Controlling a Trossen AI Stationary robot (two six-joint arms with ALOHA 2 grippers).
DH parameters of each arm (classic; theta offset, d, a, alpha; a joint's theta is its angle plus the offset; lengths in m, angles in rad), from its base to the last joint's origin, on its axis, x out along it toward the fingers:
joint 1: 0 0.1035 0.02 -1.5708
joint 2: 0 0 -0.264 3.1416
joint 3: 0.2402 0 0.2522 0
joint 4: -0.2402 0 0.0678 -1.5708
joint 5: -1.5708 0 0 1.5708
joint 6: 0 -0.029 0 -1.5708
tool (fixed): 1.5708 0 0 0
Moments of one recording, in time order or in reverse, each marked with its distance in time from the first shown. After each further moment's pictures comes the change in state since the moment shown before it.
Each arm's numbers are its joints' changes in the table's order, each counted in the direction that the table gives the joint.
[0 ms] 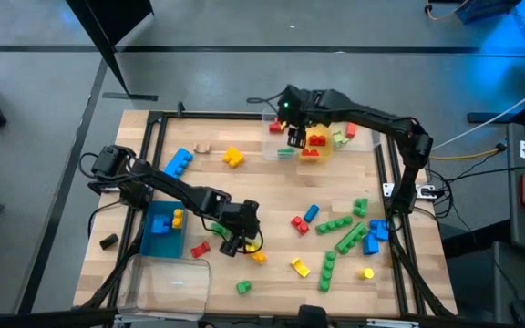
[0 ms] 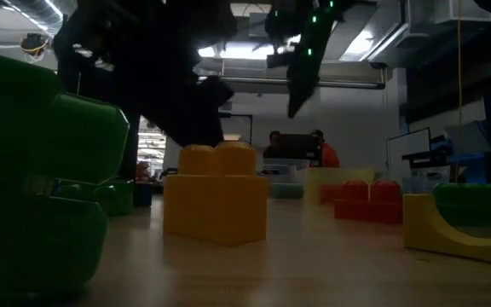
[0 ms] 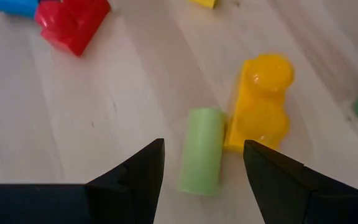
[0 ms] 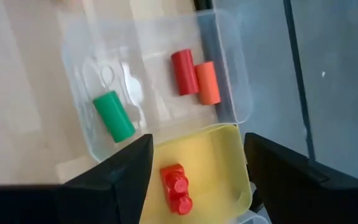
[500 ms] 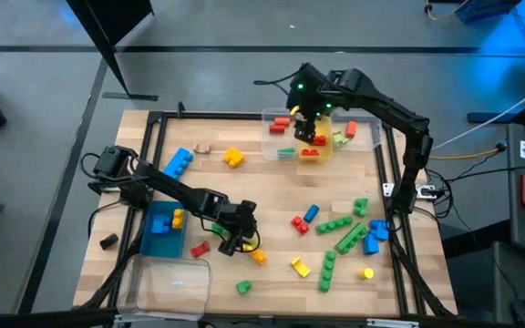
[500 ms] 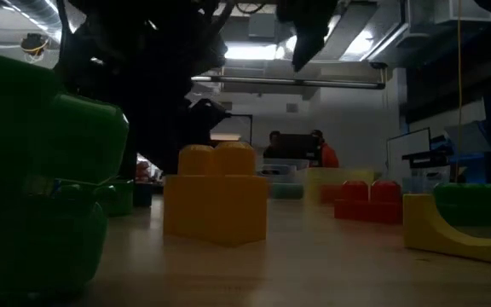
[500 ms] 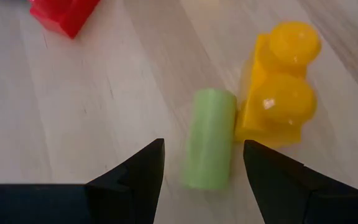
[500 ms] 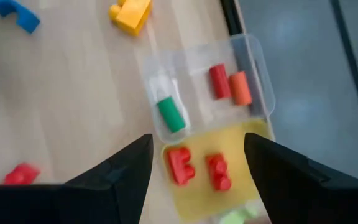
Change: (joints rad) left arm 0.001 0.030 -0.096 0.146 0.000 0.000; right arm 0.001 0.000 0.368 -0.355 0.221 -0.106
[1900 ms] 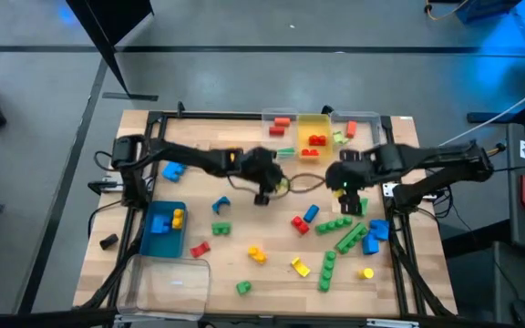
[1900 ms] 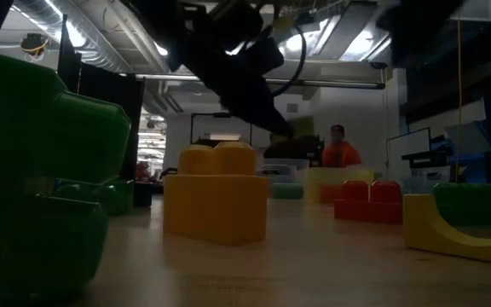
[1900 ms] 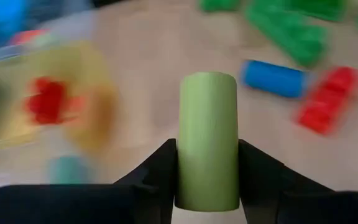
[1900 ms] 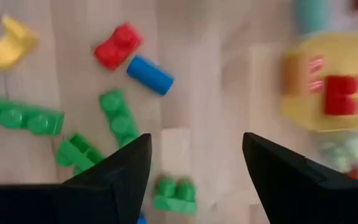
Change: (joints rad) left arm 0.406 0.075 0.249 0.081 0.002 -0.179; right arm 0.581 -0.545 -0.848 0.105 -0.099 -0.358
